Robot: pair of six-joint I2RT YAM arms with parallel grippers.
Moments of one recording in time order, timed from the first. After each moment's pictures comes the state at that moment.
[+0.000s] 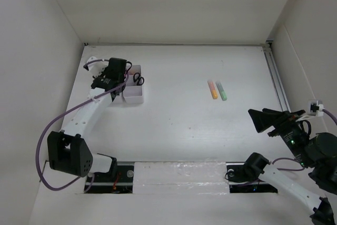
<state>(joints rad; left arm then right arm) -0.28 1.33 1.13 -0.61 -0.76 -0.99 0.79 0.22 1.03 -0.79 0.43 0.59</state>
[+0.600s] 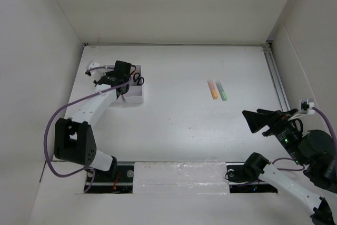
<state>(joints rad) -0.26 1.44 1.10 -0.65 -0.90 -1.15 0.79 0.24 0.98 -0.77 0.38 0.59</state>
